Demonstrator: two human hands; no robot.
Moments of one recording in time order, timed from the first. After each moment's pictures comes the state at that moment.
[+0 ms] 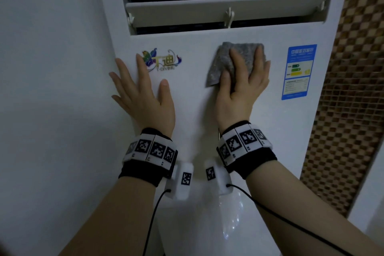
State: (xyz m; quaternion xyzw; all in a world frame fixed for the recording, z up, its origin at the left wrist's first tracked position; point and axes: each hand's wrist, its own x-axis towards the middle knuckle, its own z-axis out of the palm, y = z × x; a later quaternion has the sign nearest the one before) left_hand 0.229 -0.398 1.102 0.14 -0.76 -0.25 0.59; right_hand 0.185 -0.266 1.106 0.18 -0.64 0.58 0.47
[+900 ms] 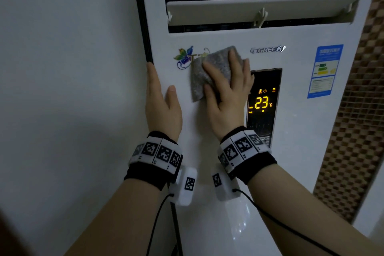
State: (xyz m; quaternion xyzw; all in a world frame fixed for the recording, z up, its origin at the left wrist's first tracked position) left_hand 0.245 -0.448 1.090 0.01 -0.72 -0.42 0.55; right_hand 0.212 -0.329 1.095 0.28 -0.67 0.46 0.50
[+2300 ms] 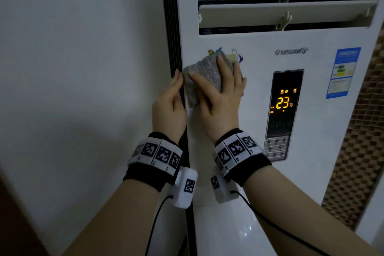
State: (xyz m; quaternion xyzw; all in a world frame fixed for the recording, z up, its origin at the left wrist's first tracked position) left_hand 0.272 -0.489 1.094 -0.08 -0.75 -0.43 0.50; right_hand 0.238 -0.386 1.095 0.31 -0.68 0.42 0.52
